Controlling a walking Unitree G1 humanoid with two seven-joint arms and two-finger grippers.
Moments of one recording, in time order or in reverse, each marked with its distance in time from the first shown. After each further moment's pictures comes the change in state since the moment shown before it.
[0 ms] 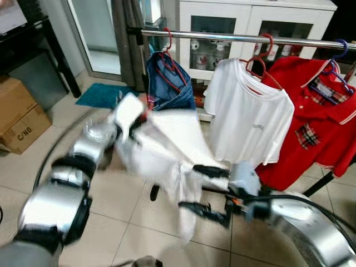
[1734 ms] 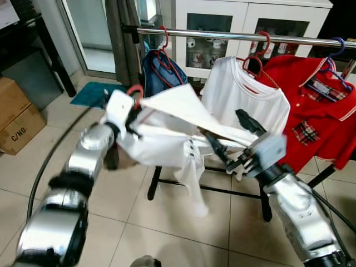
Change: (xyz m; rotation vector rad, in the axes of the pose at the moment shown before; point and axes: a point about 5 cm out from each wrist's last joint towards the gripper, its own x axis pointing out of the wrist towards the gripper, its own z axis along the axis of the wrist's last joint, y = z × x) left arm -0.015 -0.016 -0.021 -0.107 -0.134 0.169; right arm -0.012 -0.048 0.020 -0.088 -0.347 -0.604
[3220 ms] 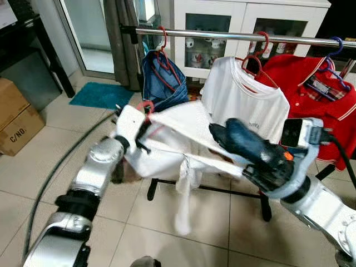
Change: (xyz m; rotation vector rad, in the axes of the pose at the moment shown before) left arm -0.003 -0.038 -0.018 -0.046 0.094 -0.078; right arm -0.026 0.026 0.071 1.319 -0.052 0.551
